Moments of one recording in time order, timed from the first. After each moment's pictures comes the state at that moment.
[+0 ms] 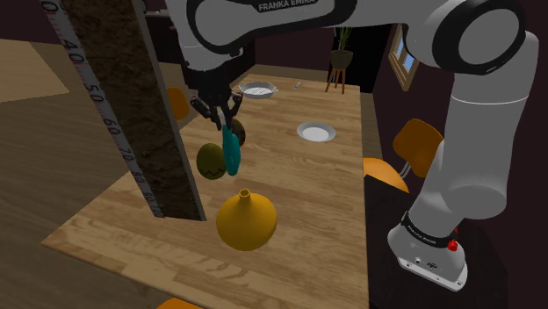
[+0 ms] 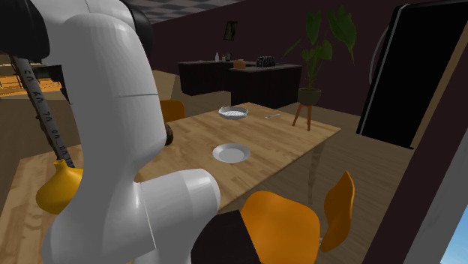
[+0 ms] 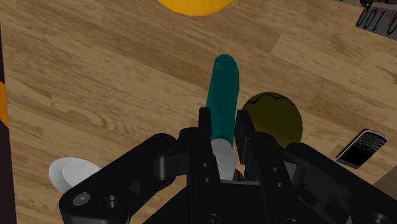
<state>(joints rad) 0.23 0.26 0.33 -1.46 -0.18 1.63 1.42</state>
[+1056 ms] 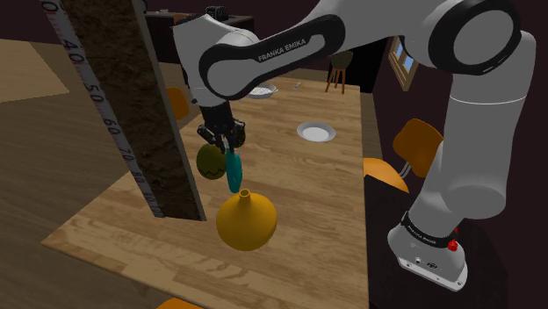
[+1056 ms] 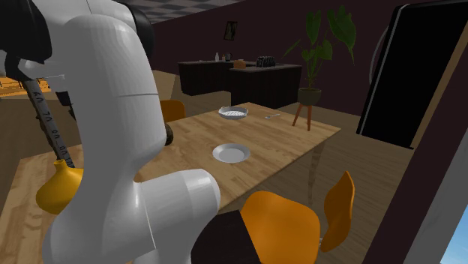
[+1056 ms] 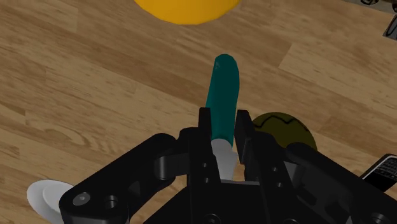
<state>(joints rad) 0.22 0.27 0.32 -1.66 -0.19 1.84 1.44</state>
